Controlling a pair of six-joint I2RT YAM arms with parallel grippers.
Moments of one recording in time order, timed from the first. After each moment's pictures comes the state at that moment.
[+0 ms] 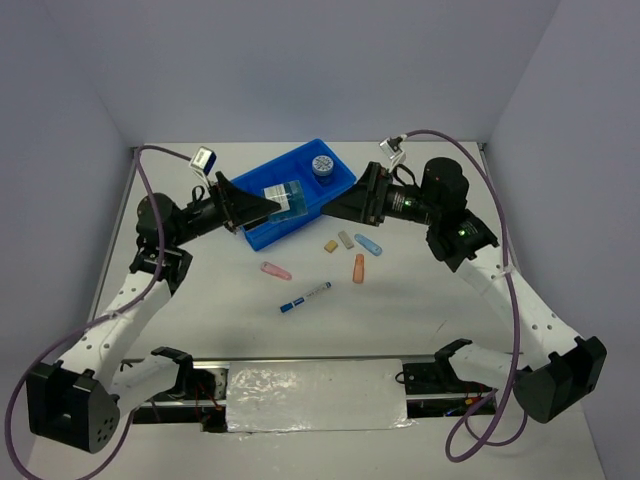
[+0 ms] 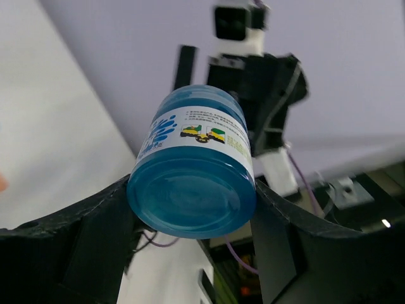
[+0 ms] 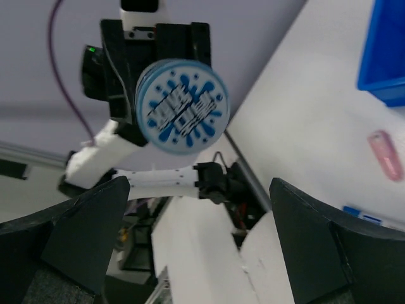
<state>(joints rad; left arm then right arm) -0.24 1.02 0.81 0.42 0.83 -1.29 0.45 1.12 1.12 -0.12 -0.73 0.87</state>
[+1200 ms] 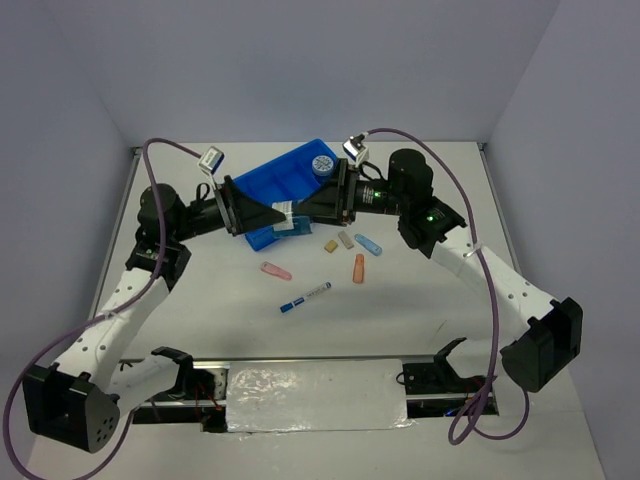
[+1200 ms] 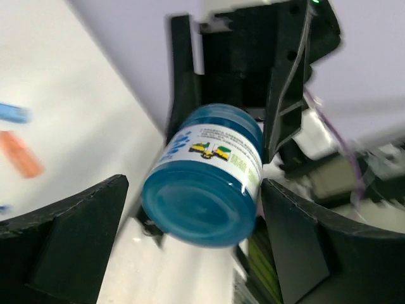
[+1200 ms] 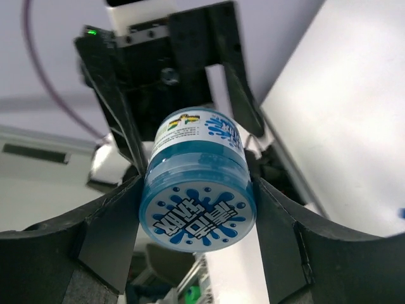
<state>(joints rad) -0.26 1.02 0.82 0.39 0.96 -1.16 0.58 1.29 1.20 0.03 -0.78 1.07</state>
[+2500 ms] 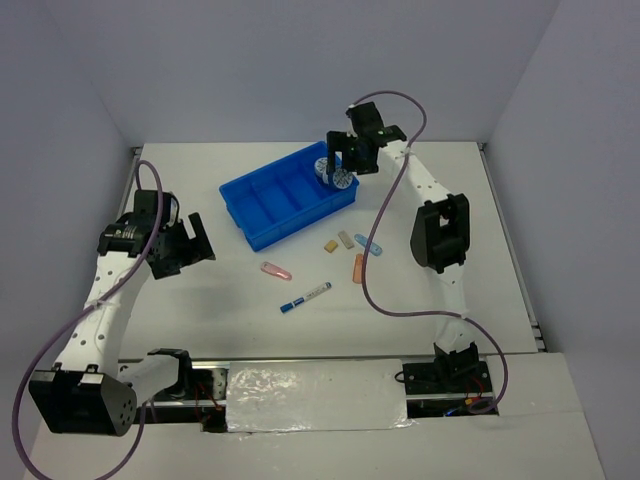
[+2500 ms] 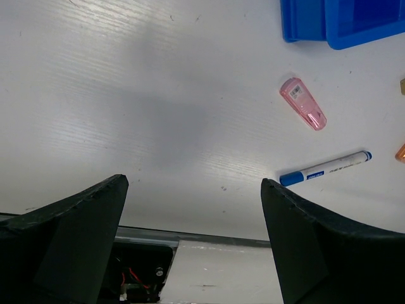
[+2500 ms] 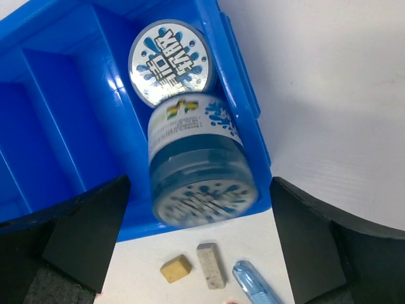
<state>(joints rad) -0.02 1.09 1.07 -1.03 0.03 -0.45 0.35 2.28 2.19 -0.75 -0.07 0.29</state>
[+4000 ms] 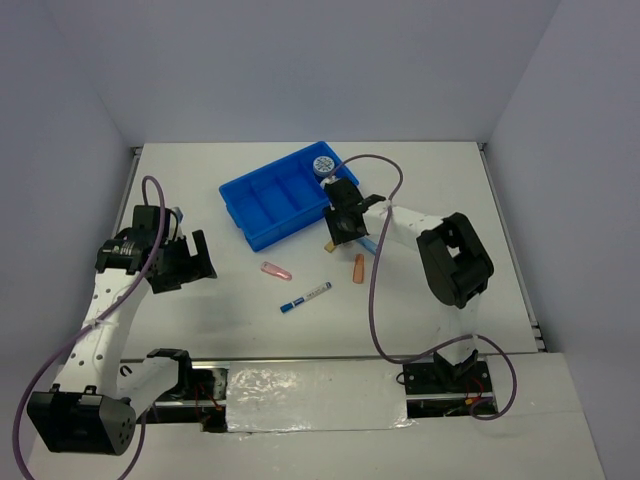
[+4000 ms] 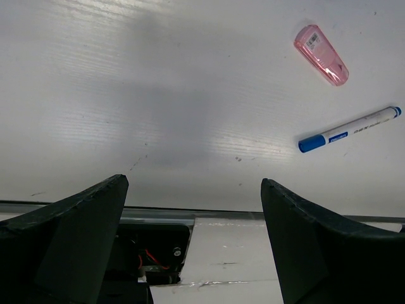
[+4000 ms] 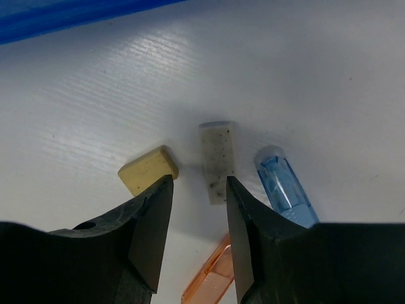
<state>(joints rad) -0.02 0.99 0.99 -1.09 0.09 -0.36 0.58 1.92 1.31 -0.42 0.15 0.21</state>
